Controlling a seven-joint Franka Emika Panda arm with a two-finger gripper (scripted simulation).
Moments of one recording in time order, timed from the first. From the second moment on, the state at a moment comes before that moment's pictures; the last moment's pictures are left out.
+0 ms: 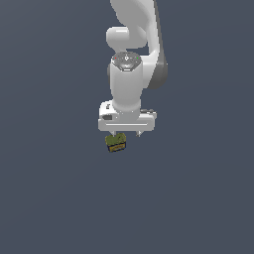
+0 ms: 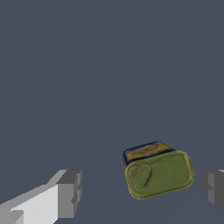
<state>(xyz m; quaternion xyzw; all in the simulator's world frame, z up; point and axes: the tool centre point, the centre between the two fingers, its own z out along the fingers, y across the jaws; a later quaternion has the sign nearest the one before) 0.004 -0.002 0.184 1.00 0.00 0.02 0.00</state>
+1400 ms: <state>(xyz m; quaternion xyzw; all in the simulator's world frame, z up) 0.001 -0.022 0.184 1.00 -0.02 0.02 0.01</state>
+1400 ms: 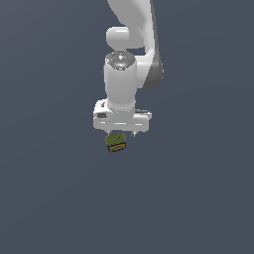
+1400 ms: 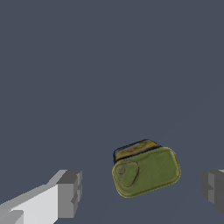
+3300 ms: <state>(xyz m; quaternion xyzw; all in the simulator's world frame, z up) -0.032 -0.047 0.121 0.86 -0.51 0.00 0.00</state>
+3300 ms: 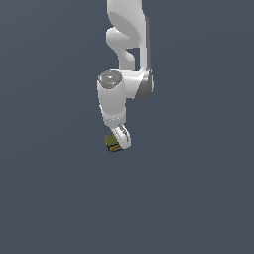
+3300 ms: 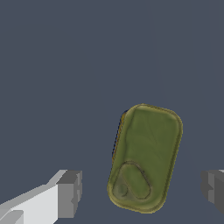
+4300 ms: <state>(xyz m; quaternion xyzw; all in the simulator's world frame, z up) -0.040 -0.054 0.107 0.80 -0.61 0.00 0.00</state>
